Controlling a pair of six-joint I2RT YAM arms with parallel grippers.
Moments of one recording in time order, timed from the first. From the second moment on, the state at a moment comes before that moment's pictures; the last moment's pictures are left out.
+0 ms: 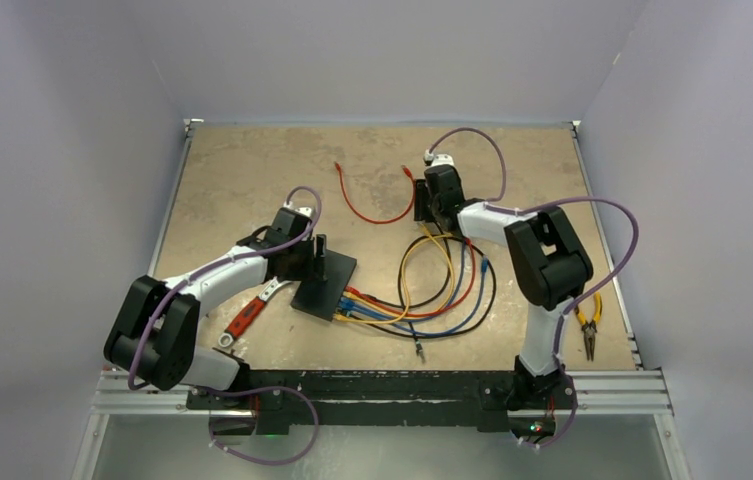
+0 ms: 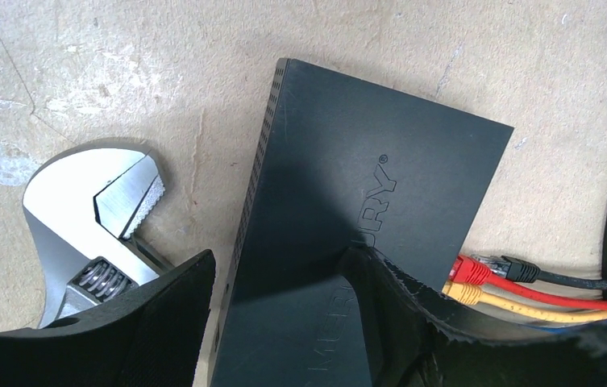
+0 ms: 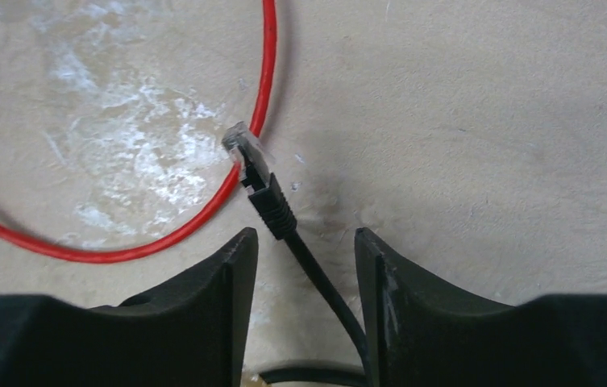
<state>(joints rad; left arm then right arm) -0.43 1.41 0.73 -0.35 0.00 -0.41 0.44 1.92 1.14 0.07 0.20 0.29</state>
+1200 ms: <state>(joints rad) -0.45 1.43 0.73 -0.33 0.02 -0.41 0.34 1.72 1.33 -0.02 0.43 0.21</state>
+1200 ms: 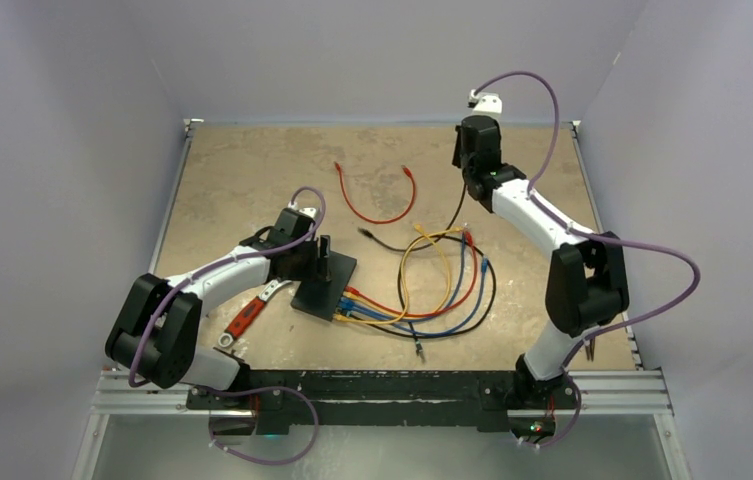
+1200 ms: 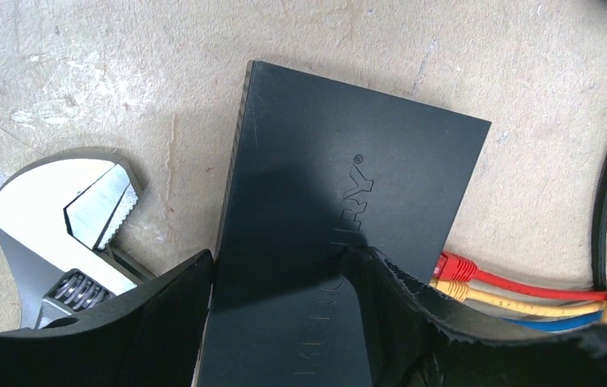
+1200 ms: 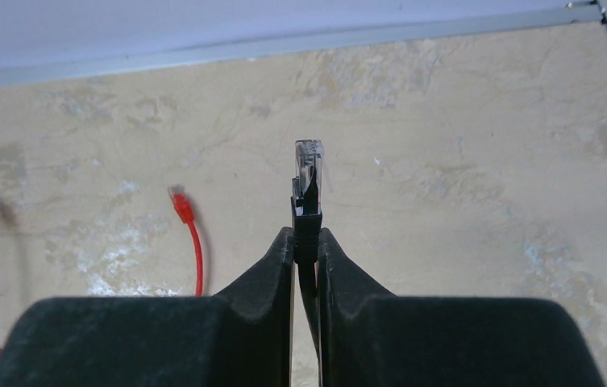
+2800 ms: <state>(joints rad) -0.46 1.43 0.74 -0.33 0.01 -0.41 0.33 2.09 1.89 -0.02 -0.03 0.47</state>
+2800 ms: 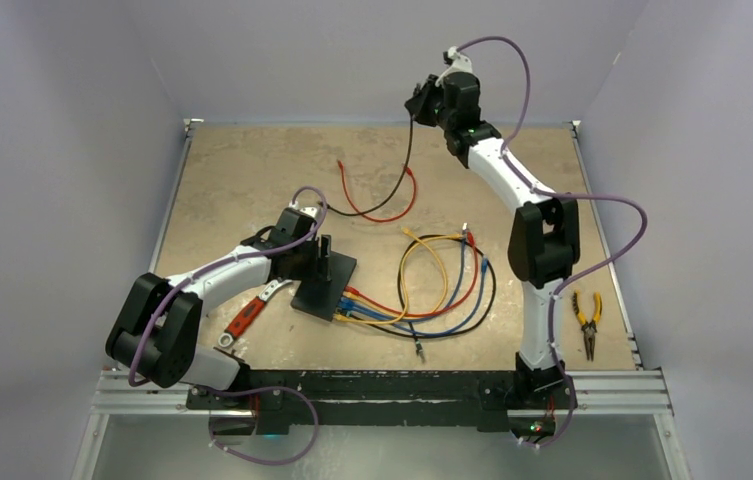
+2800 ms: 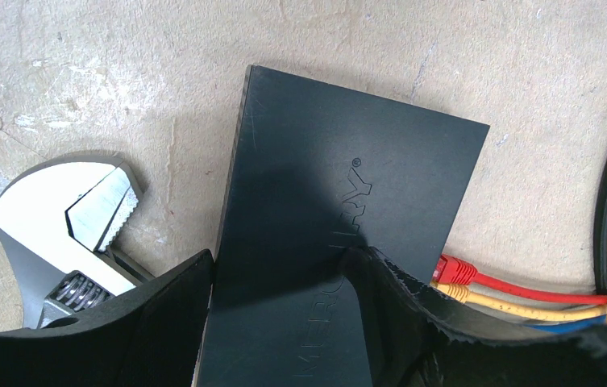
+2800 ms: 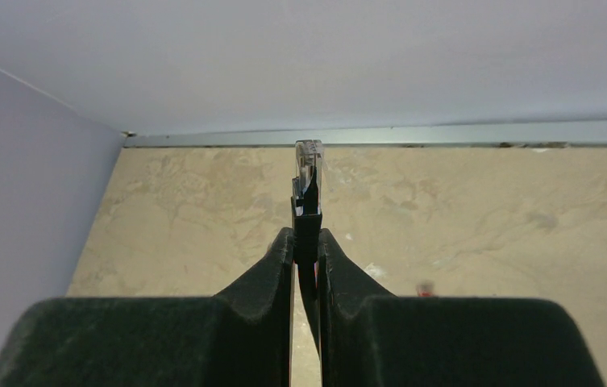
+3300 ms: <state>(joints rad) -0.47 1.43 0.74 -0.33 0.00 -0.41 0.12 2.19 1.67 0.40 -0.32 0.97</state>
